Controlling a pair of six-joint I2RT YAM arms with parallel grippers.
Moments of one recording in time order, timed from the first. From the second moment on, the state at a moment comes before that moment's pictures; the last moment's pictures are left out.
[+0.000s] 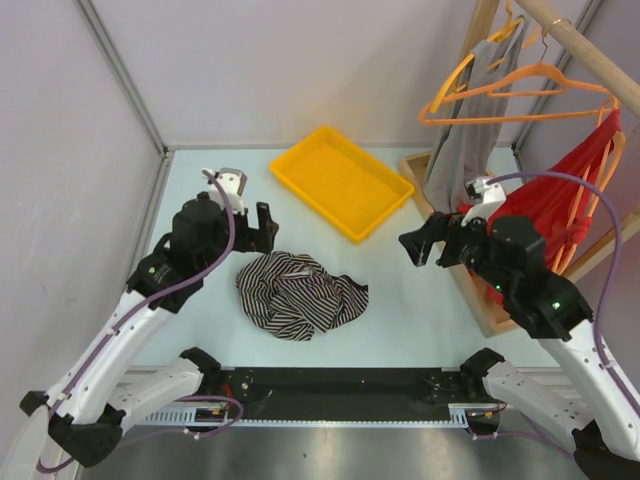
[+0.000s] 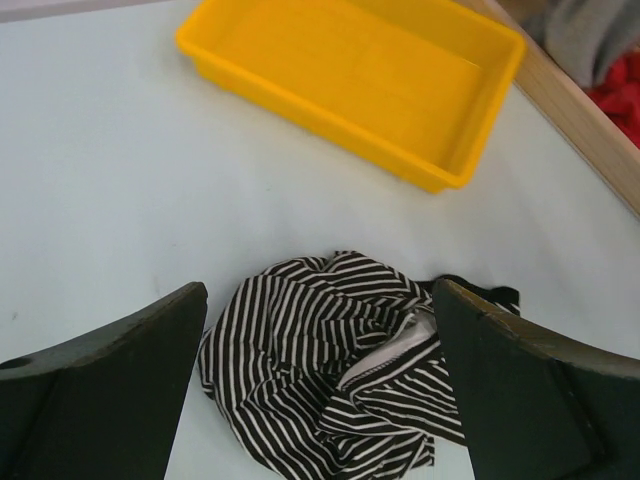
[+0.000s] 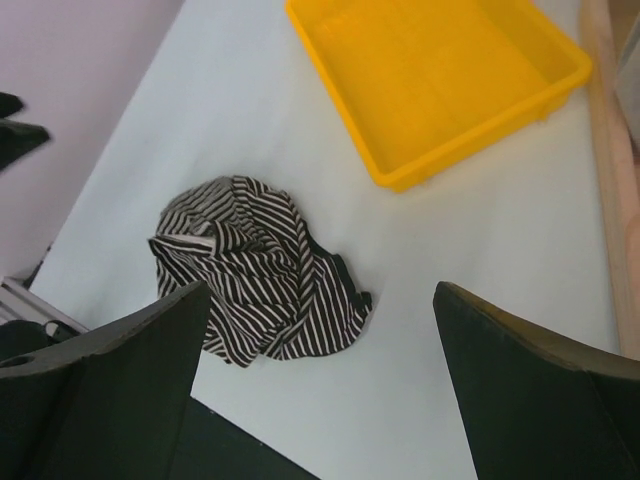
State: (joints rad) left arm -0.56 0.86 1.06 -0.58 -0.24 -0.22; right arm 0.58 0.74 1.06 -0.63 0.03 0.41
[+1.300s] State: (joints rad) left arm -0.45 0.95 1.04 -0.47 -0.07 -0.07; right arm 0.08 1.30 1.63 -0.31 0.31 0.58
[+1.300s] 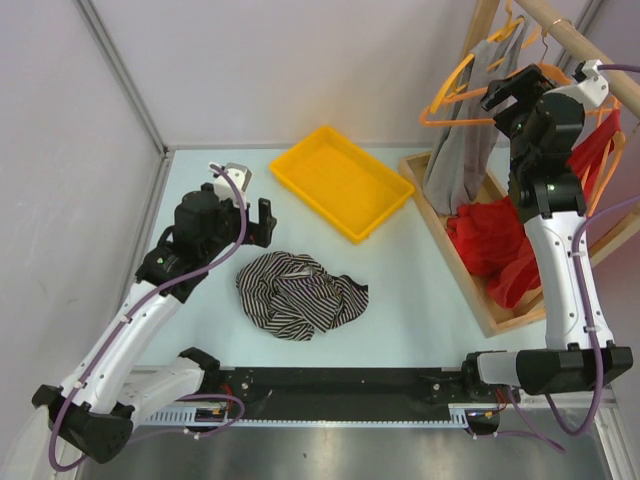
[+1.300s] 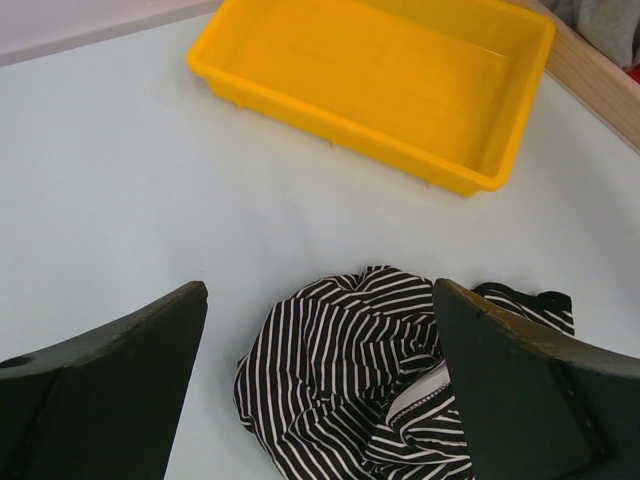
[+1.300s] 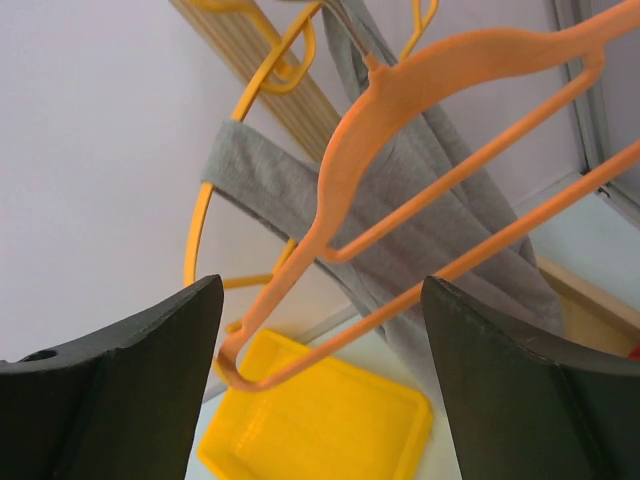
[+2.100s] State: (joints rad) left arm -0.44 0.95 1.03 -0.46 -0.04 -0.07; right arm 0.04 1.45 1.64 -0.04 0.24 0.60
